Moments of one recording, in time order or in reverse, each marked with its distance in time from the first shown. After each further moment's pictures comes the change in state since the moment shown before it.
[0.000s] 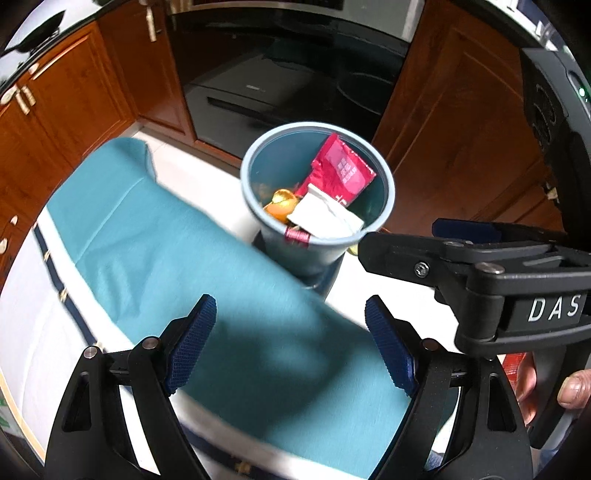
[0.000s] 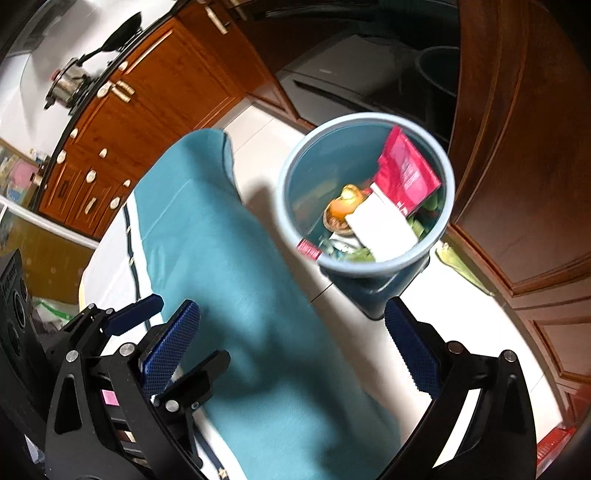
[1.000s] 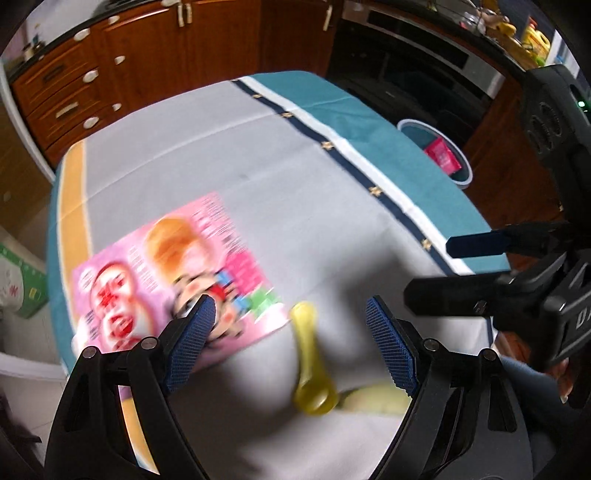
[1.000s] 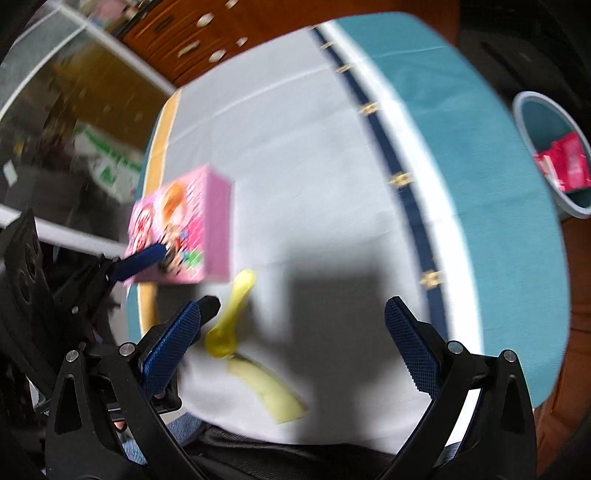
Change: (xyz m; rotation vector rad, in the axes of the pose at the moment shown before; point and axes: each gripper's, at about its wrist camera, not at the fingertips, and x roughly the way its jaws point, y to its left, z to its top) left arm -0.132 0.165 -0.271 -0.343 -0.099 0.127; right arm 0.049 0.247 -0.192 -0.450 0.318 0.112
